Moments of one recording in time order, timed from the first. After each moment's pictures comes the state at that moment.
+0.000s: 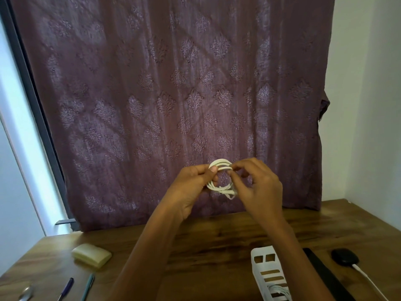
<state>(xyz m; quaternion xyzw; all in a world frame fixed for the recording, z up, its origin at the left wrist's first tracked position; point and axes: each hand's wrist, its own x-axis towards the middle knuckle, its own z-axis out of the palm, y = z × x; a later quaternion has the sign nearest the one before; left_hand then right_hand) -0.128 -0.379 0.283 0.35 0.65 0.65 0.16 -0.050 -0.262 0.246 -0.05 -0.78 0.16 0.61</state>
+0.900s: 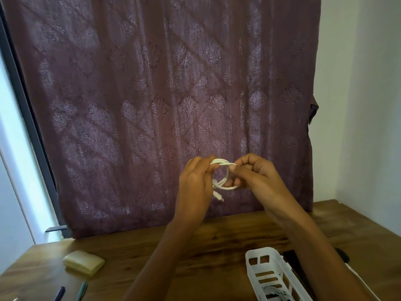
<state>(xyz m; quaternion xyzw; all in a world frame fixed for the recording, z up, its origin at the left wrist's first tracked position) -0.126 -0.361 0.264 0.48 0.65 0.49 -0.34 -0.022 -0.265 0.285 -0.02 -0.71 0.60 0.37</state>
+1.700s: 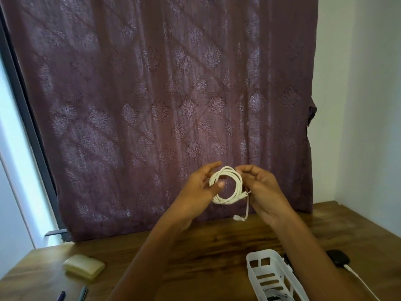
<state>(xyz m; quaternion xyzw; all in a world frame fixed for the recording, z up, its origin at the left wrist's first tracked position) -0.123 -0.373 0.279 0.46 0.67 0.58 0.12 -0.039 -0.252 0.267 -0.07 -0.59 0.73 0.35</state>
